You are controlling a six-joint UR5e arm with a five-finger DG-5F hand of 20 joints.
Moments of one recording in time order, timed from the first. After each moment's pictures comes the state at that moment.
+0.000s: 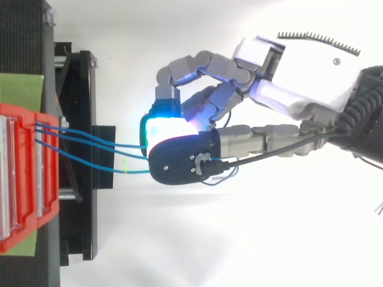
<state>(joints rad) 0.23 -2.23 -1.18 -3.00 -1.03 -0.05</state>
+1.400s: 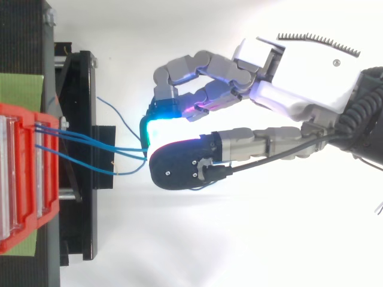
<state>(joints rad) 0.23 -2.23 -1.18 -3.00 -1.03 -0.04</state>
